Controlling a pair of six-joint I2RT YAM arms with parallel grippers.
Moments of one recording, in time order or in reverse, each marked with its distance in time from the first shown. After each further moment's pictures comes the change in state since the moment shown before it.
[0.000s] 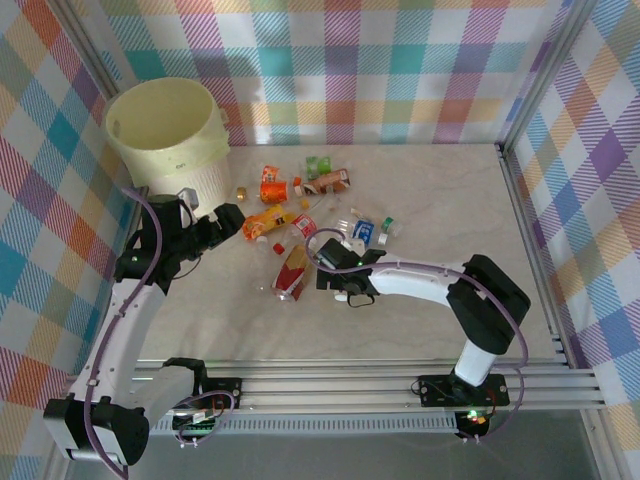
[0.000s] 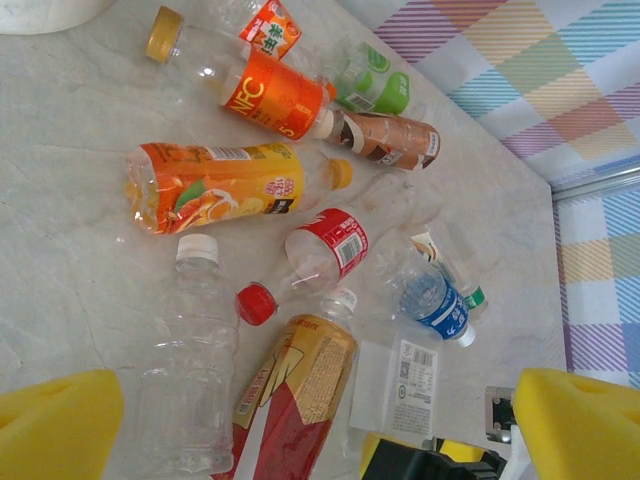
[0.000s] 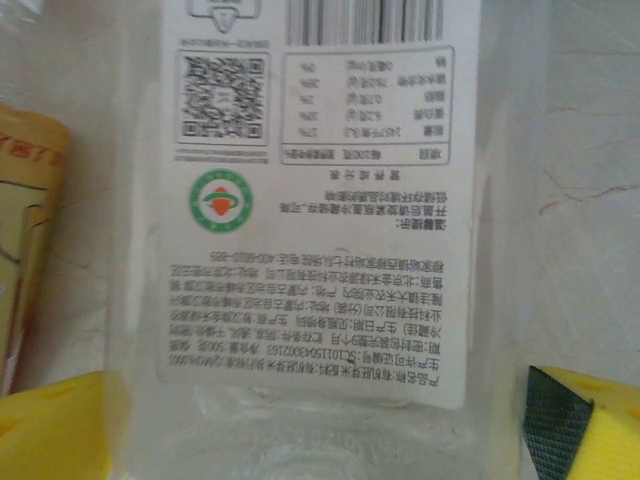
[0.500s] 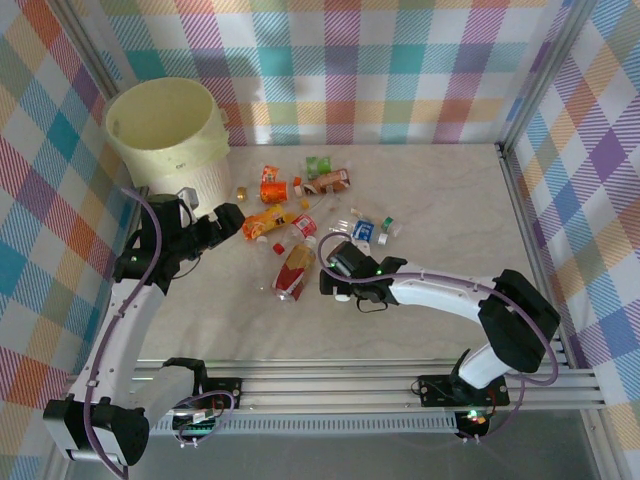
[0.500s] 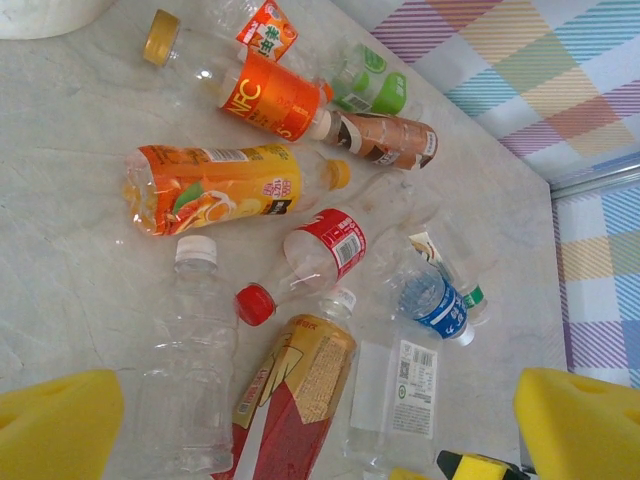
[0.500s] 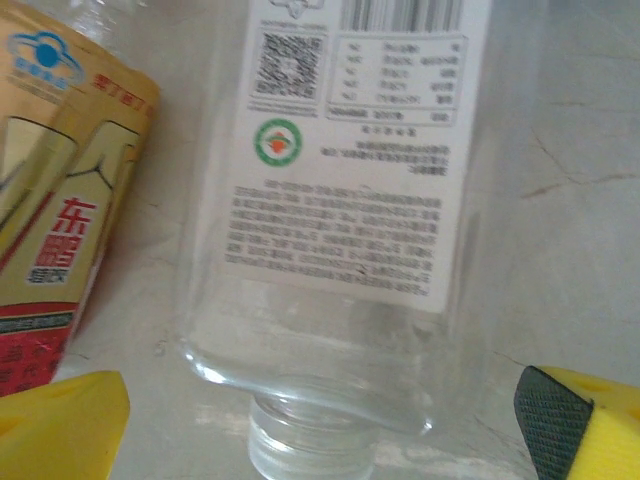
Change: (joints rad) left arm 0.000 -0.003 0.012 -0.004 0.001 0.013; right arm 0.001 -0.178 -0.124 0.087 -0.077 -0.106
